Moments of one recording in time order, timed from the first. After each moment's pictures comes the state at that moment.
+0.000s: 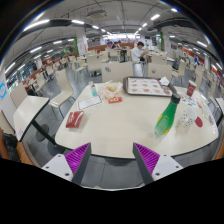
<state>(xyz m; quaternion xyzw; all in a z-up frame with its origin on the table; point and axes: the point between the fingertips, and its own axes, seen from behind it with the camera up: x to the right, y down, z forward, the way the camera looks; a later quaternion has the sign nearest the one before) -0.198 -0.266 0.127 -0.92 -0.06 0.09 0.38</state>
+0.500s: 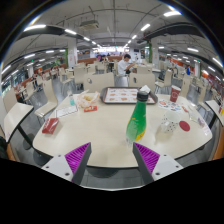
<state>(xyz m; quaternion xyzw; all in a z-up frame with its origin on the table) -0.100 -0.229 0.100 -0.89 -0.02 0.03 0.45</state>
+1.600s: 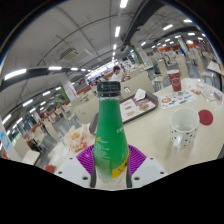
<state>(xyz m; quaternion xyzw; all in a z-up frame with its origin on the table) -0.031 -0.060 0.083 -0.82 0.12 0.20 0.52</state>
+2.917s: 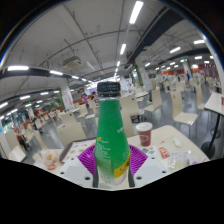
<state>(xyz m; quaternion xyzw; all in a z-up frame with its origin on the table) 0.272 -0.003 0.223 -0.79 0.07 0.12 0.60</state>
